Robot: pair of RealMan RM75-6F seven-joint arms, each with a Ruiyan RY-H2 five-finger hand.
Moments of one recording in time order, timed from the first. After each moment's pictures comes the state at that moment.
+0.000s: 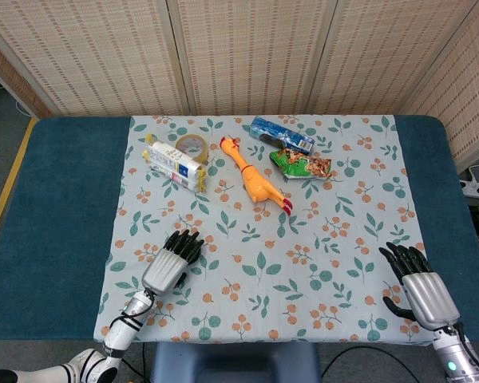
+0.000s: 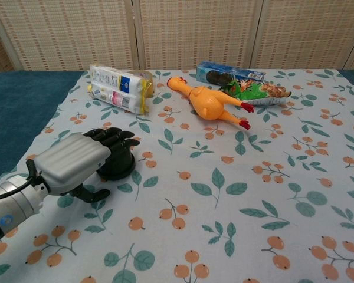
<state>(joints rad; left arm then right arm) -0.51 -1.85 -0.07 -1.13 1.54 1.13 0.46 0.11 -1.06 -0.04 -1.77 -1.55 1.34 -0.13</state>
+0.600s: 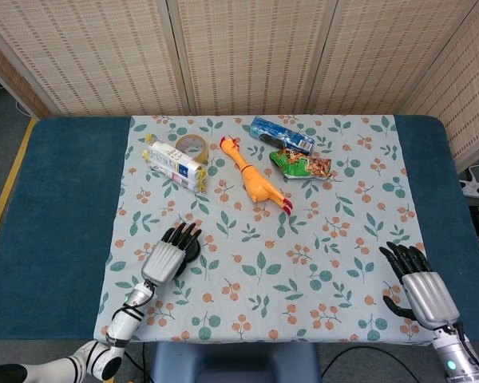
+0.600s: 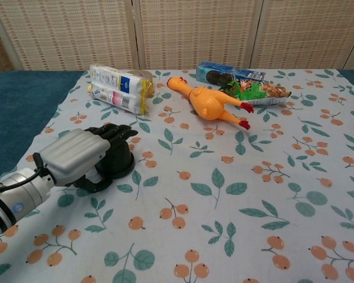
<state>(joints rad) -0.55 -1.89 -0.09 -1.03 1.47 1.09 0.42 0.11 -1.06 -0.04 -1.77 -1.54 1.34 -0.14</state>
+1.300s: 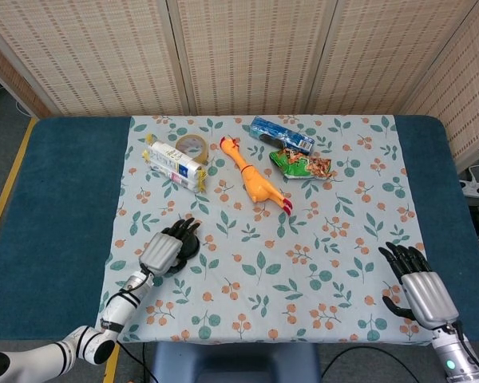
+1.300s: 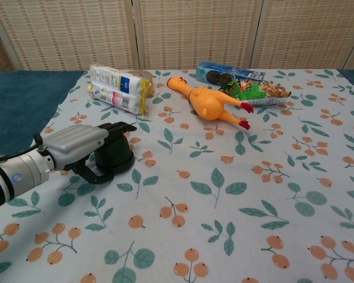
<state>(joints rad) -0.62 -1.77 -0.12 -1.15 1.35 0.88 0.23 0.11 -1.06 -0.04 -1.77 -1.54 1.33 -0.14</state>
